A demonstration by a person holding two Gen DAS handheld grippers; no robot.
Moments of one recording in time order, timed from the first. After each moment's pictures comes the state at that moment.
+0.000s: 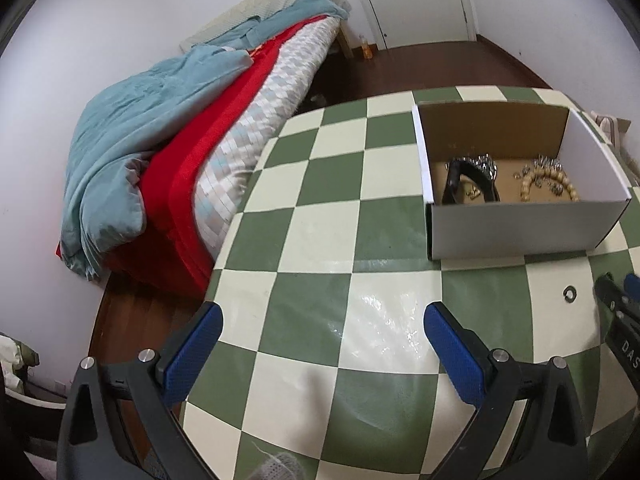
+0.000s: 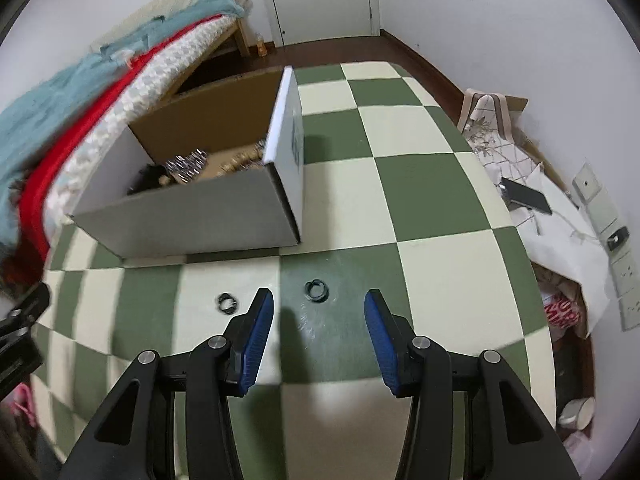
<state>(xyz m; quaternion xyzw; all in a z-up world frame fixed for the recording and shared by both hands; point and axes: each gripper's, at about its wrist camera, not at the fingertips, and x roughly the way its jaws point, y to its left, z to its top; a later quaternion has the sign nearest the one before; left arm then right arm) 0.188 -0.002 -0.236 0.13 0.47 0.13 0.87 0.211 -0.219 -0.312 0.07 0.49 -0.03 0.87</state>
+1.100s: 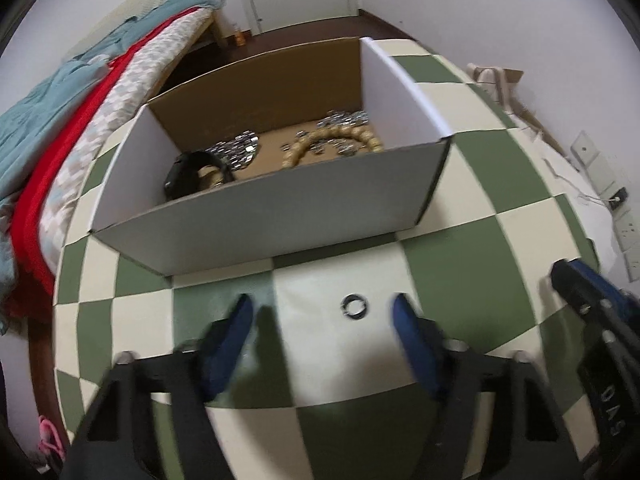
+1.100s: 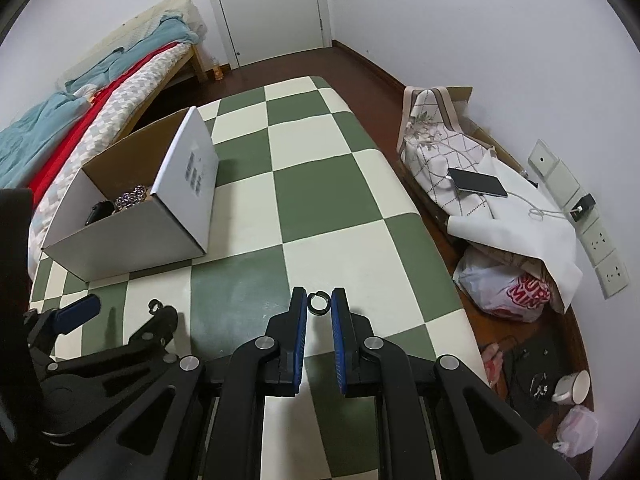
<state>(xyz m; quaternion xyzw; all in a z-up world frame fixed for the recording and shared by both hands) 0.212 -0.132 -0.279 0.11 0.52 -0.09 0.84 0.180 -0.284 -0.298 0.11 0.46 -0.09 0.88</state>
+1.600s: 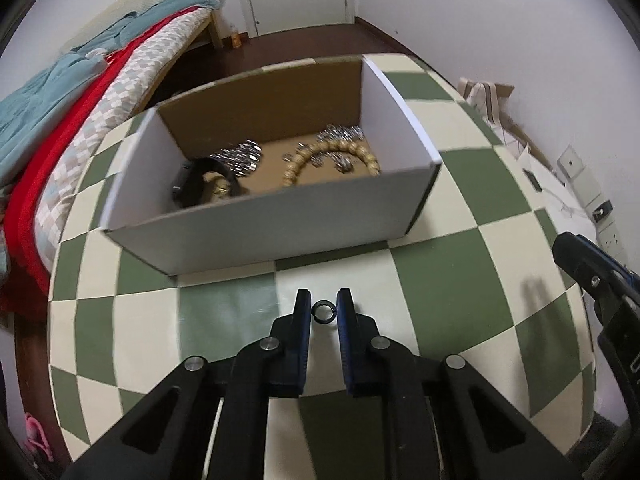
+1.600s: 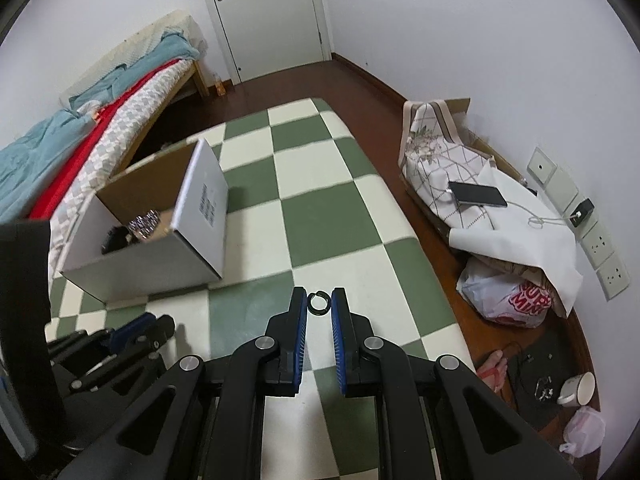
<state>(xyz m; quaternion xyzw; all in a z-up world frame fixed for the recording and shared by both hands) 0.207 -0.118 -0.259 0.08 0.51 -0.10 0.85 0.178 -0.283 -0.271 0.12 0.43 -0.09 0.89</state>
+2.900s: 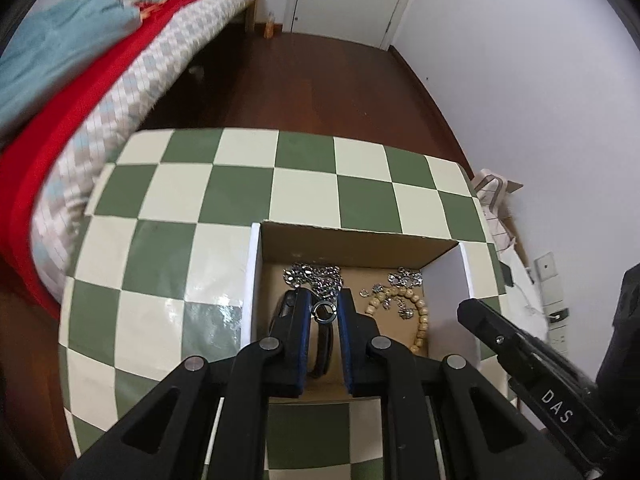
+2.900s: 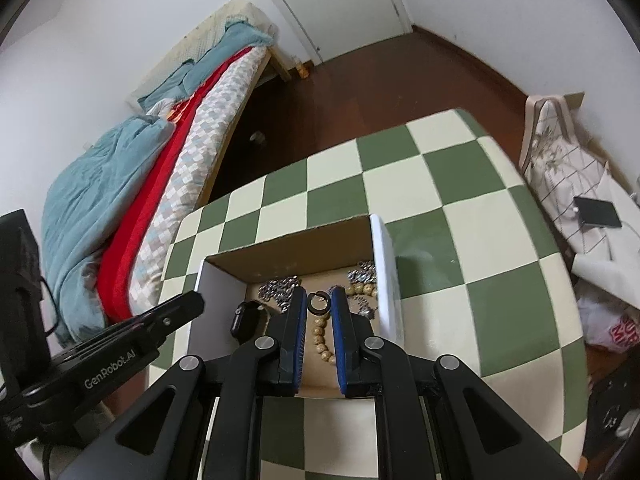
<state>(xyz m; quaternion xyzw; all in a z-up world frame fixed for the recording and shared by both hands) 0.313 -0.027 -0.195 -0.08 0.53 -0.10 0.84 0.306 -0.227 -0.239 0.21 0.46 0.08 0.86</state>
